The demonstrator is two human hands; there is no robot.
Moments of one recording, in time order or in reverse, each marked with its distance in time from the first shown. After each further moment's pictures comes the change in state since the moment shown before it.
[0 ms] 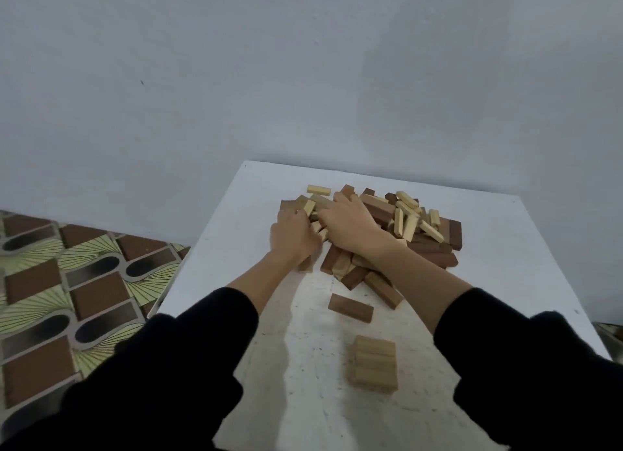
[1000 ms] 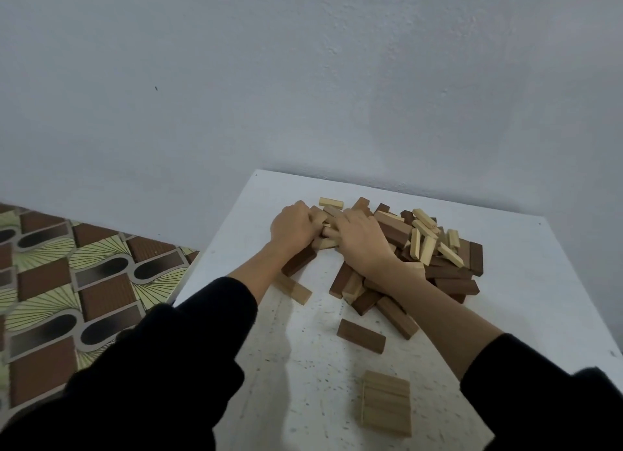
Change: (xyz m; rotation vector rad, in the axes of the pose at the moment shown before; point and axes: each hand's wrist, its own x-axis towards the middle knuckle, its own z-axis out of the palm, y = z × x) left_hand 0.042 -0.007 -0.020 -0.191 0.027 -0.081; right_hand 0.012 0.008 0.029 0.201 0.161 0.084
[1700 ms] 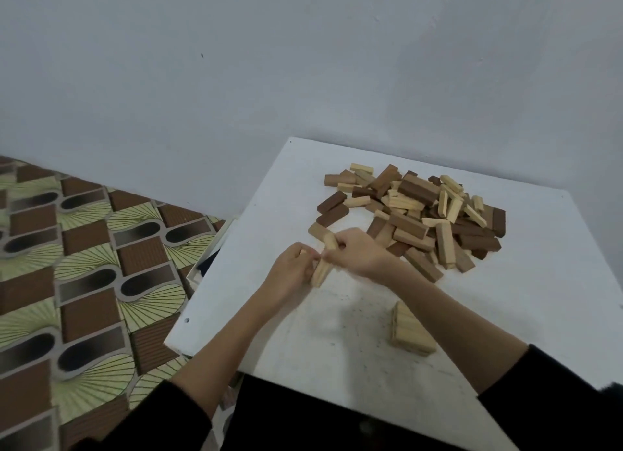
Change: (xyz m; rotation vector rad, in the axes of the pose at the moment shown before) left_hand -0.168 -0.070 -0.019 -0.692 -0.193 -0.201; right_hand -0.064 -0.104 -0.032 0.889 -0.432 0.342
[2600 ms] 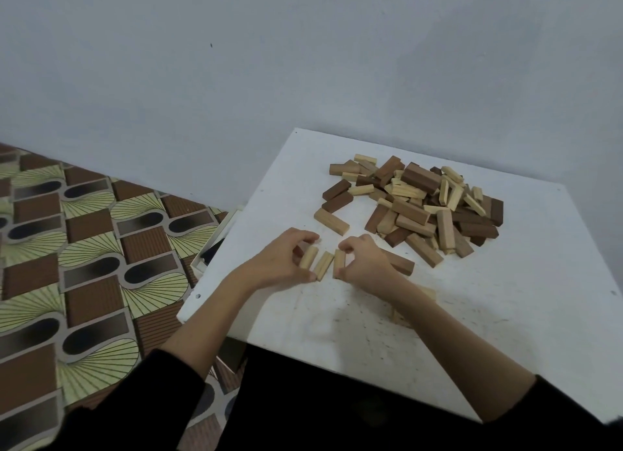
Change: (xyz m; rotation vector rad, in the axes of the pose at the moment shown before) left_hand -0.008 -0.010 -0.036 0.506 -0.227 0.204; right_hand -0.038 0.011 0.027 -0.205 0.091 0.082
